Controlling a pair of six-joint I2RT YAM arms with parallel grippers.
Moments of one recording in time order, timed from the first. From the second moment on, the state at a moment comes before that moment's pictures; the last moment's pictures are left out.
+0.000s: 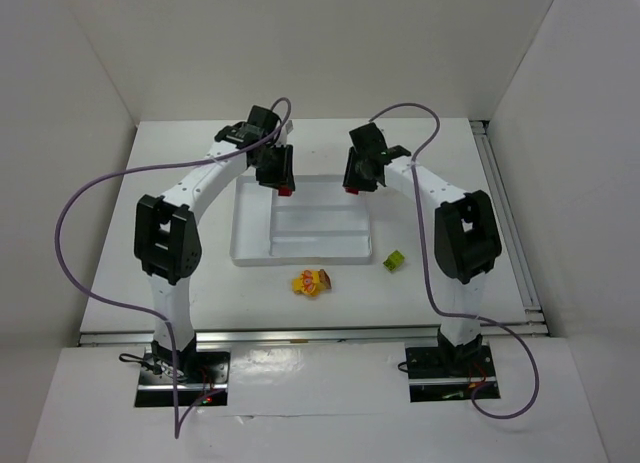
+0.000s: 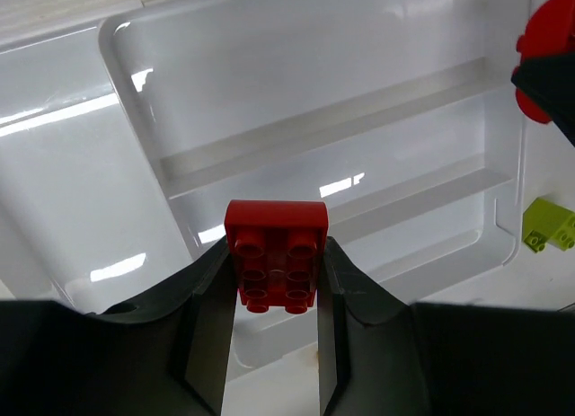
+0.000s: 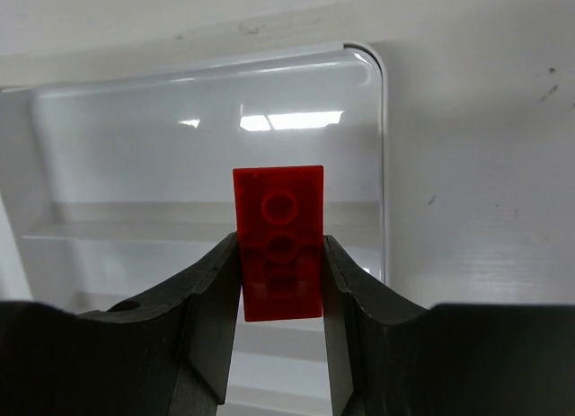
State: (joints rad) left arm -0.36 2.00 1.84 -0.85 0.18 -0.28; right arm 0.42 1.92 1.54 -0.52 0.11 0.55
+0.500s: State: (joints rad) left arm -0.36 2.07 1.80 -0.74 0.18 -0.33; right arm 0.46 2.02 1.59 -0.52 0.13 0.55
